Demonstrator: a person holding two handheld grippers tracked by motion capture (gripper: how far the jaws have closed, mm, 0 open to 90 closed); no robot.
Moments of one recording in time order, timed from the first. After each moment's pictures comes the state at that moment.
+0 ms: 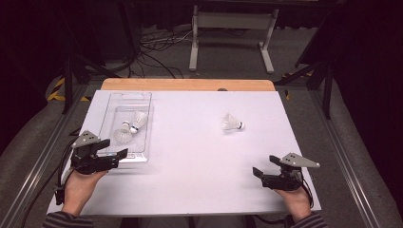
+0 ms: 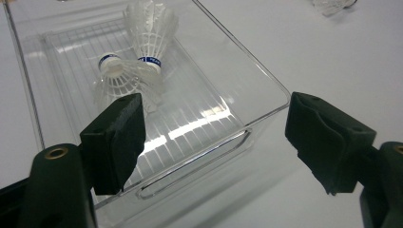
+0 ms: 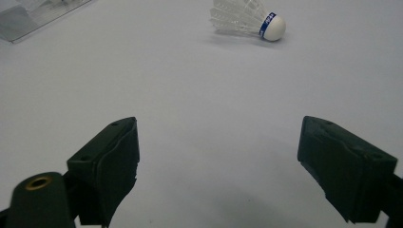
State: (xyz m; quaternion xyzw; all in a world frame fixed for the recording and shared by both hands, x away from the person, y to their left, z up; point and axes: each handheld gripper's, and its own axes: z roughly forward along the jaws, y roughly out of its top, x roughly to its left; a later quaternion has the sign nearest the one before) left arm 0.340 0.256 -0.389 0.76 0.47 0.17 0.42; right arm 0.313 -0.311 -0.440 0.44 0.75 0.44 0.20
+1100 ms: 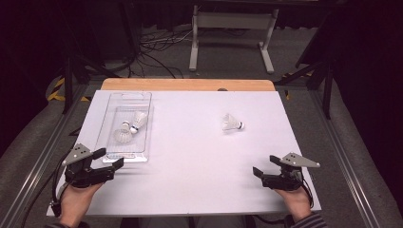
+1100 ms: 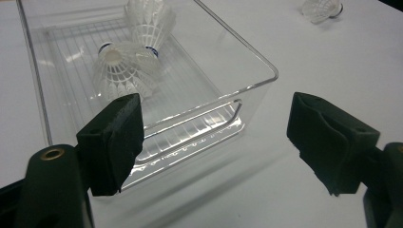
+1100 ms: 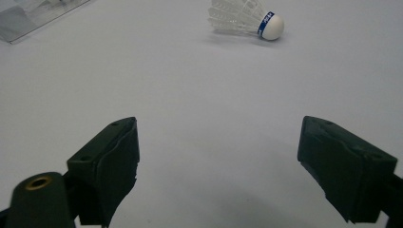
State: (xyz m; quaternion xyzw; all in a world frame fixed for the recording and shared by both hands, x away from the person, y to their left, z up) left arm 0.310 0.265 -0.409 0.74 0.46 0.18 0.45; right arm 0.313 -0.311 -0.440 0.45 0.75 0.44 0.20
